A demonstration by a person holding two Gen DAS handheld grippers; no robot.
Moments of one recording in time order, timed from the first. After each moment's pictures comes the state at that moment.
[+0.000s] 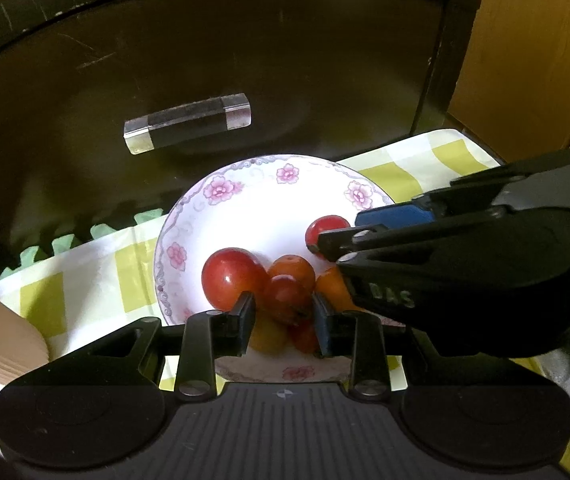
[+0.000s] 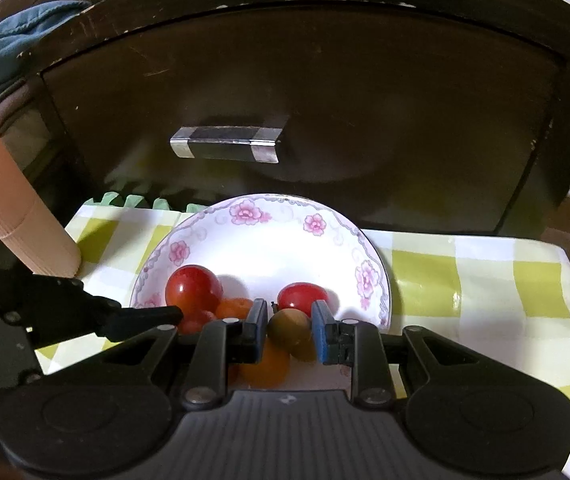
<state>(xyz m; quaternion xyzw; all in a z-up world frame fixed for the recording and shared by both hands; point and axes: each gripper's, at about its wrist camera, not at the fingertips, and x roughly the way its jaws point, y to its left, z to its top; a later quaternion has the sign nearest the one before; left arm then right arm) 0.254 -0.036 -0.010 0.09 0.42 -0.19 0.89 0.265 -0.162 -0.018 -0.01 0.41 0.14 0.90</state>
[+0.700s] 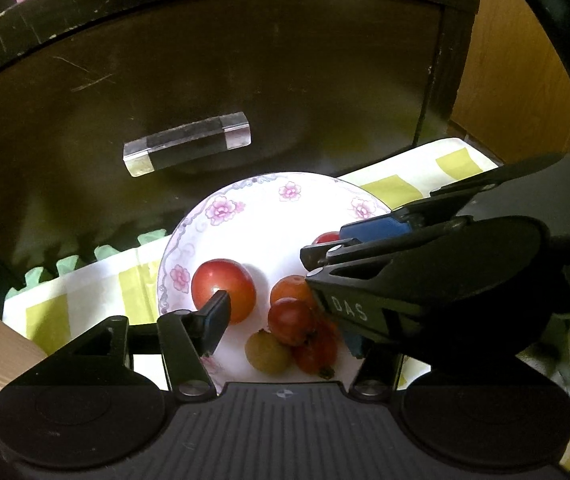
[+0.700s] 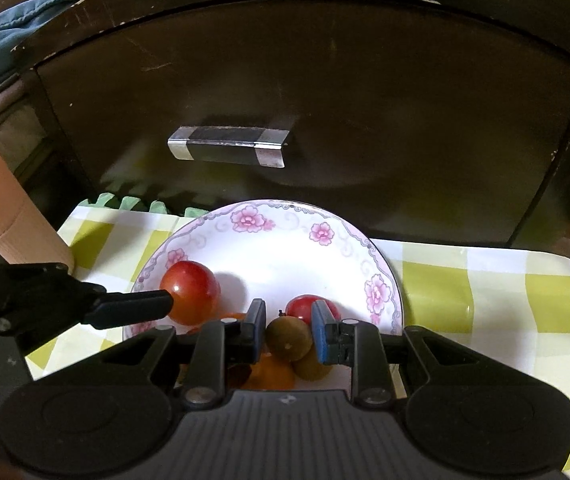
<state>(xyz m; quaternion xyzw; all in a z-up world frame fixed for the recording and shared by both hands) 0.255 -0.039 -0.006 0.10 0.40 -0.18 0.89 0.278 -0.155 -0.023 -0.01 0.41 0.13 0.90</state>
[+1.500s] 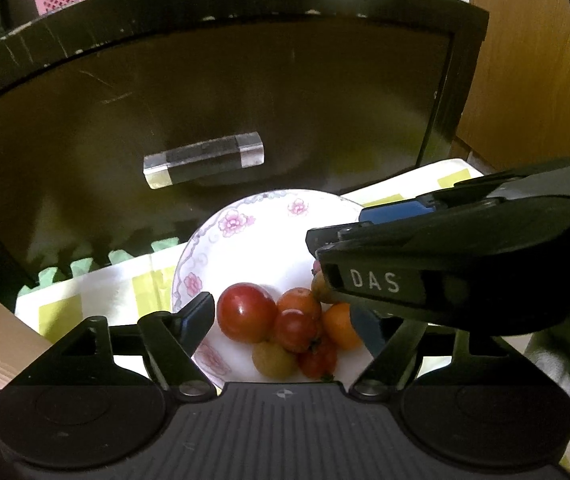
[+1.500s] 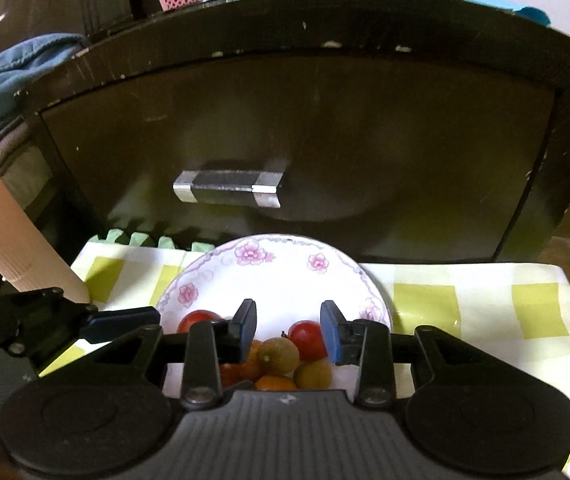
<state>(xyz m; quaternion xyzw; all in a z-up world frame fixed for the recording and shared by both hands) 0.252 -0.033 0.010 0.08 0.39 -0.17 0.90 0.270 -0.161 0.002 0.02 0.39 0.13 0.91</state>
